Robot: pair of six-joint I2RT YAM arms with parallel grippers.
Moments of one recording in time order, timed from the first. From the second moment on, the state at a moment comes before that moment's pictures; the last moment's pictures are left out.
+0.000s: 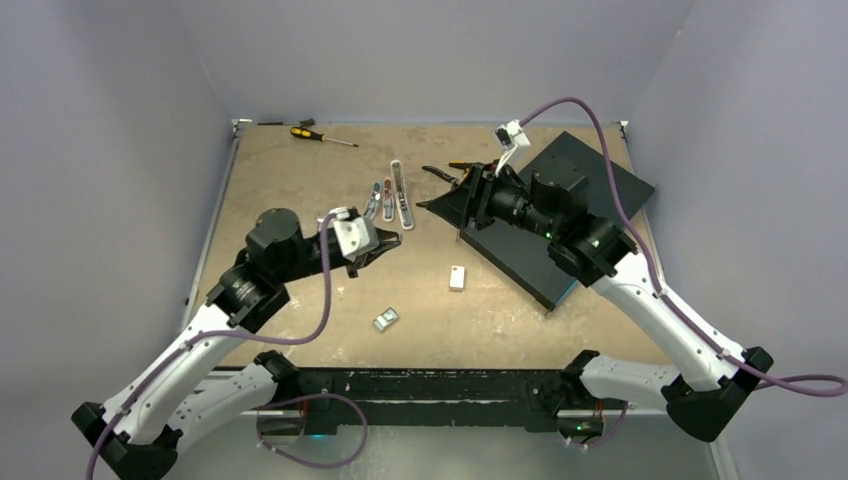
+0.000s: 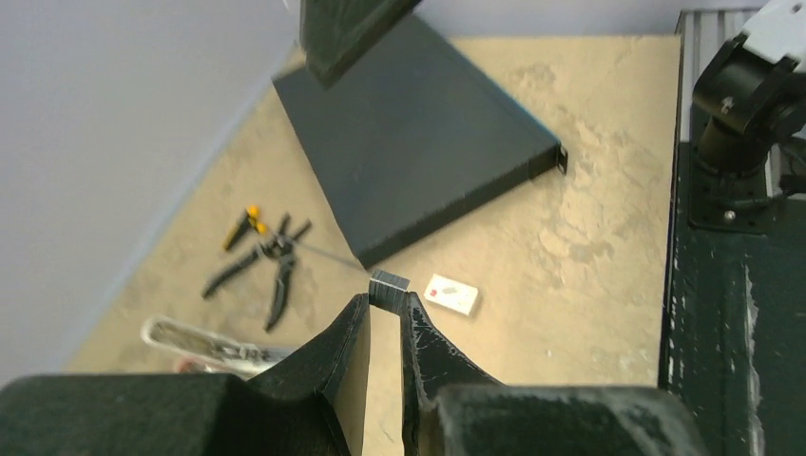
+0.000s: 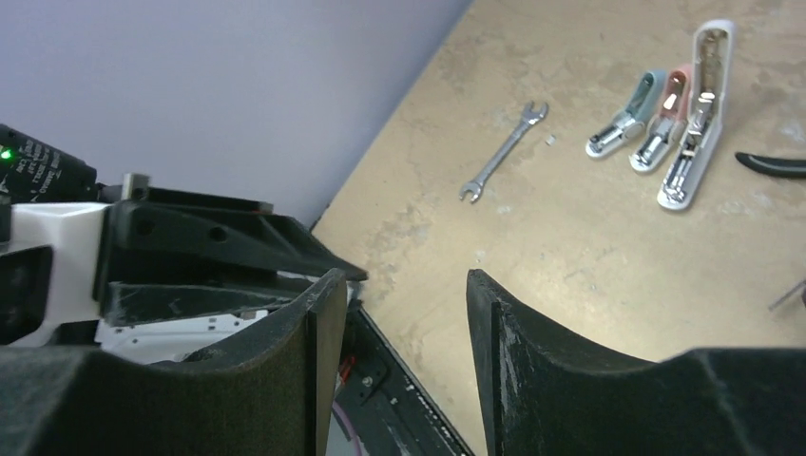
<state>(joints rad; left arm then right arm) -0.64 0.79 0.91 -0.18 0.53 0.33 0.70 1.12 1.29 -0.34 -0.27 0.61</state>
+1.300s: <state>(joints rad) -0.81 1.36 0.89 -0.62 0.02 0.22 0.70 1.08 1.16 -0.39 -0.20 0.51</state>
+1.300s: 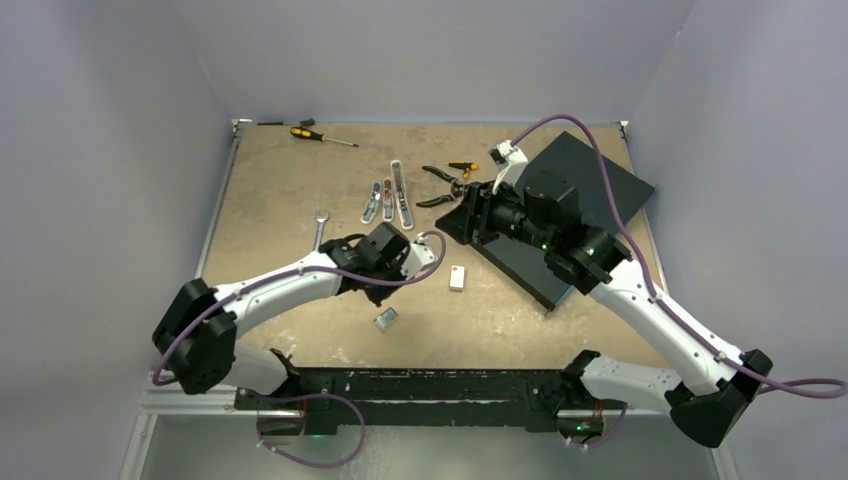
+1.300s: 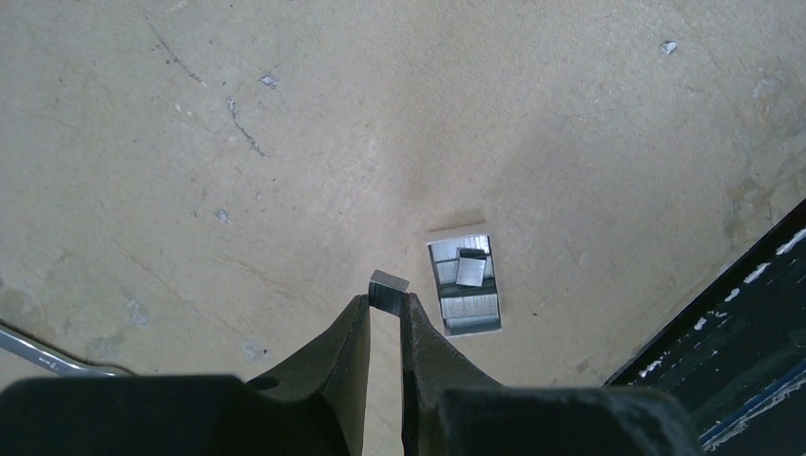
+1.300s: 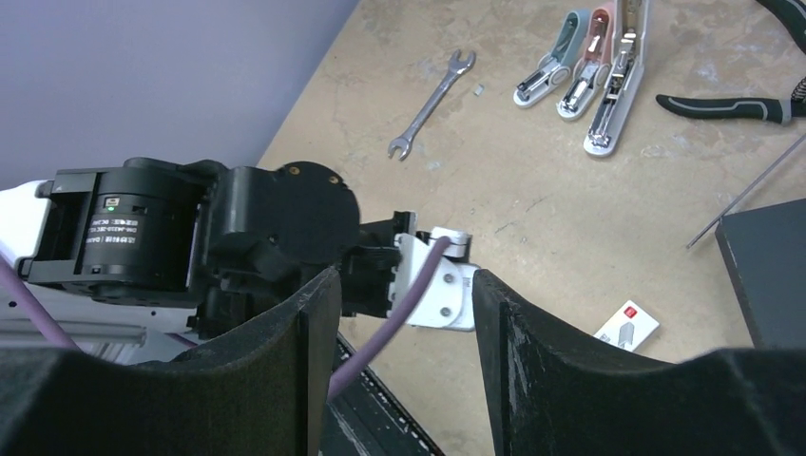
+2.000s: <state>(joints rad) -0.93 1.55 0.99 -0.72 -0.10 -0.11 0.70 0.97 1.23 -0.53 0.13 0.52</state>
